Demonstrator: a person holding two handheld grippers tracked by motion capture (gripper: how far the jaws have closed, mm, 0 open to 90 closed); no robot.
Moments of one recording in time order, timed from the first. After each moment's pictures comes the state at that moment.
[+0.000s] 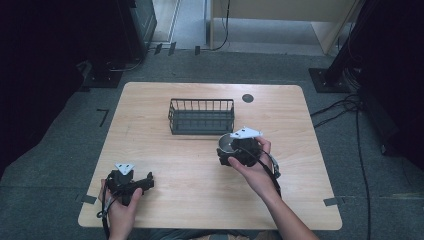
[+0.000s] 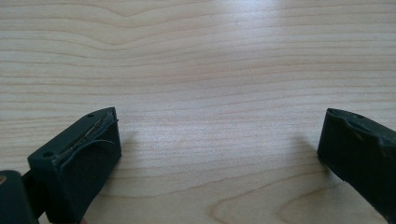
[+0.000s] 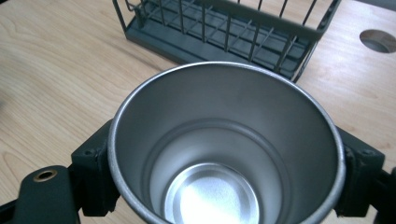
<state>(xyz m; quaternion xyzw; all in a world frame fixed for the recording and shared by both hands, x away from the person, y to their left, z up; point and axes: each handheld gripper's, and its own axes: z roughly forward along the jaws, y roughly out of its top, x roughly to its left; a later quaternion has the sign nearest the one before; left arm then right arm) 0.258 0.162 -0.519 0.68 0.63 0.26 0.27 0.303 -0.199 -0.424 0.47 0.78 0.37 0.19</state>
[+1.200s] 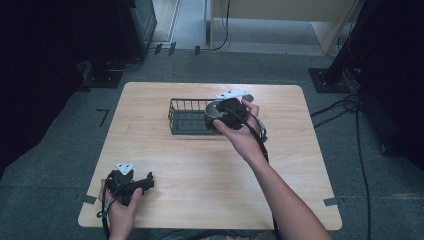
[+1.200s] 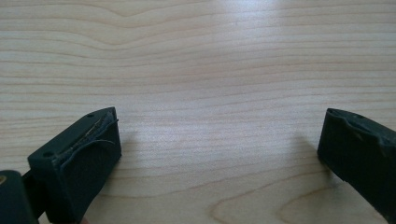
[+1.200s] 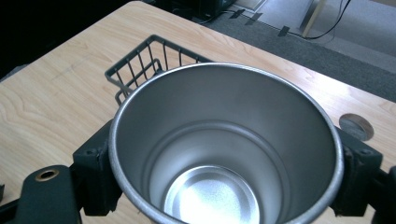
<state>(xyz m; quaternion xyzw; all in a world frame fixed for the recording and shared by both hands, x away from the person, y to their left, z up) 0.258 0.162 -0.519 0.68 0.63 0.26 0.27 0.372 -0.163 -0.351 0.46 0.77 0.38 0.21</state>
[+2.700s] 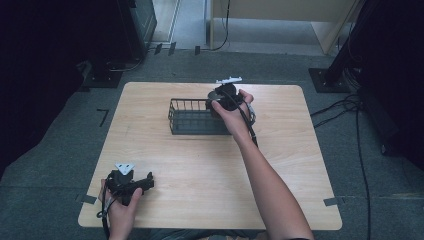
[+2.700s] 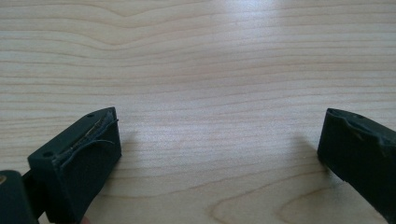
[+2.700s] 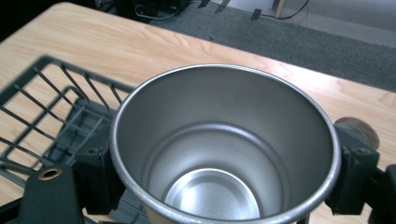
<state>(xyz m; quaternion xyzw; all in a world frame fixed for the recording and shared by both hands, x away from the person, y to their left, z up) 0.257 0.162 -0.519 0.68 0.63 0.25 0.27 0.465 -0.164 -0.403 0.54 0.73 0.36 0.22</state>
